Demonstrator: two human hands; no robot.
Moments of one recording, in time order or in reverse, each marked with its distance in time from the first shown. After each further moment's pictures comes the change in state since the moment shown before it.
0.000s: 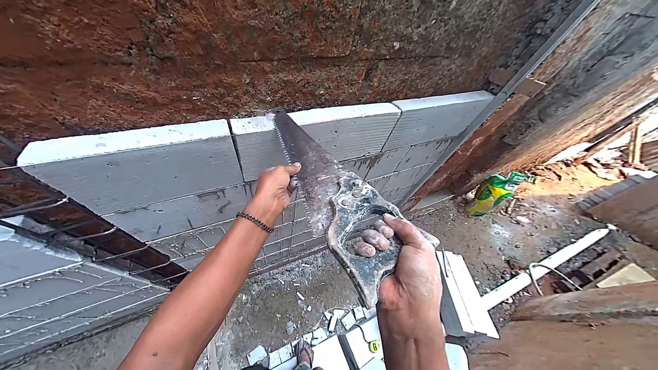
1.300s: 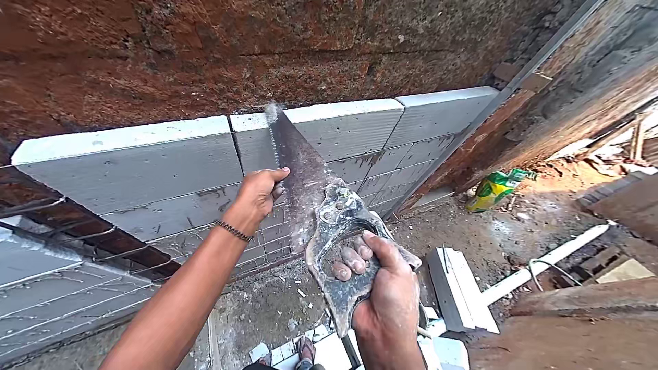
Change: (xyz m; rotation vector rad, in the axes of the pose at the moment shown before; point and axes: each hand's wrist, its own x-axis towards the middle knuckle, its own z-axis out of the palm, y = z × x) left_hand 0.002 0.006 -0.036 0.134 -0.053 0.013; right_hand -0.018 0.034 -0.009 -0.012 -0.039 -0.003
